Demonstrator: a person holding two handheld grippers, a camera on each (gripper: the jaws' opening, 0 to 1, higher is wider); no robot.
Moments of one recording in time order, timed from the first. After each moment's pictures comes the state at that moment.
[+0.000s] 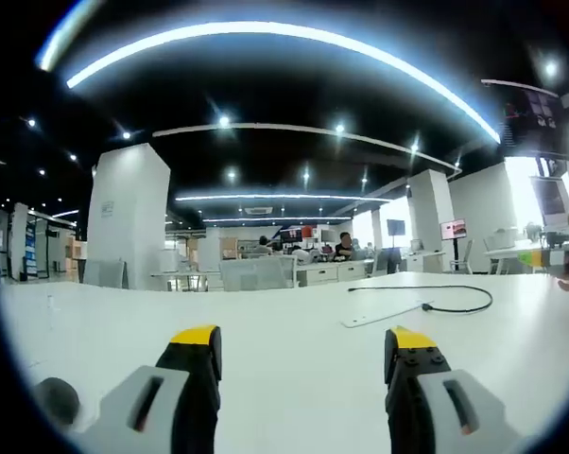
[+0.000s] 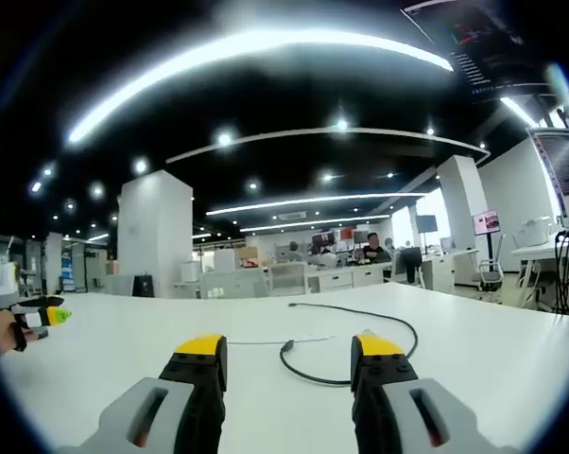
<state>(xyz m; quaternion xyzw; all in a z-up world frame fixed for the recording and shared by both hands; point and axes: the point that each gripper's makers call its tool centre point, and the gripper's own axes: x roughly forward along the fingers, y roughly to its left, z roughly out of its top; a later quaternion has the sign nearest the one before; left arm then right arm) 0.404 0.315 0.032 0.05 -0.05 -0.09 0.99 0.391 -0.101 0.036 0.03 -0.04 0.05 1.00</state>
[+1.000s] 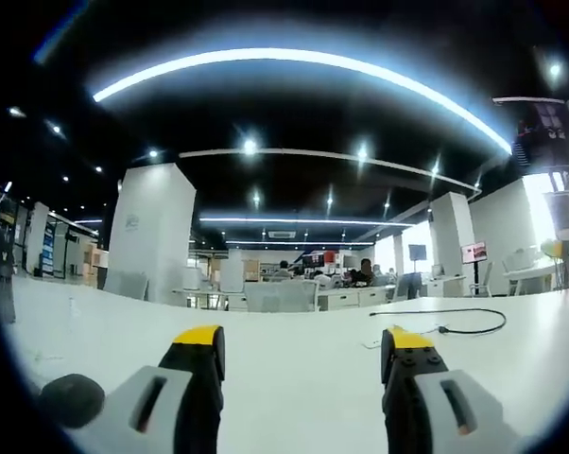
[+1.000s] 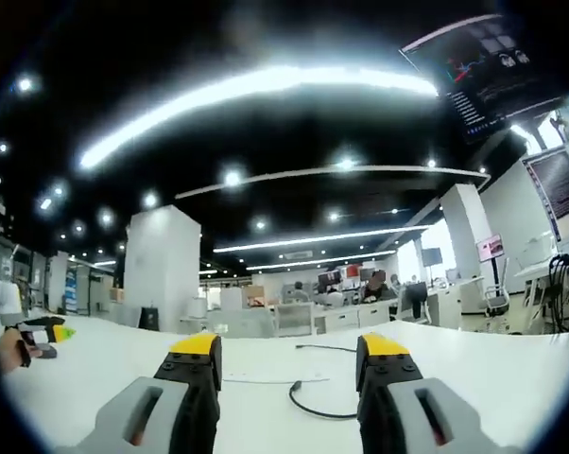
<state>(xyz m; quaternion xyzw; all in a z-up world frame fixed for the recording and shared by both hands) 0.375 0.342 0.056 0.01 -0.12 -0.06 0.99 0.352 -0.103 0.089 0.03 -0.14 0.04 0.99</state>
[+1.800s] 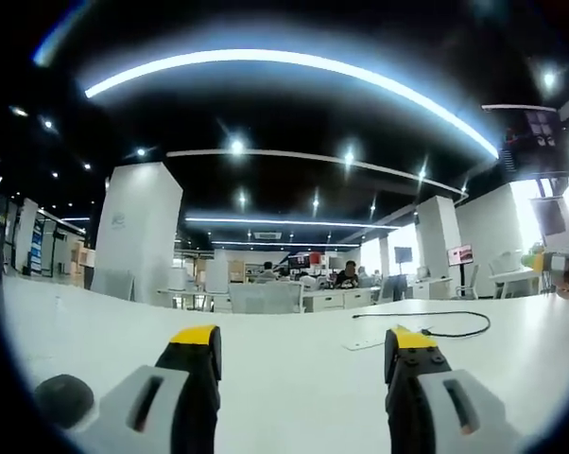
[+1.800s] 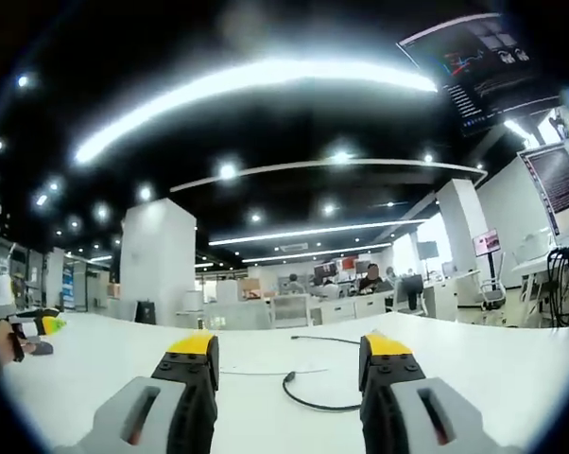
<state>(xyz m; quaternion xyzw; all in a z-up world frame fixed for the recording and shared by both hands) 0.371 0.325 0.057 0.00 -0.11 -0.09 0.99 0.365 -0.110 0.074 0.05 -0.12 0.06 0.99</state>
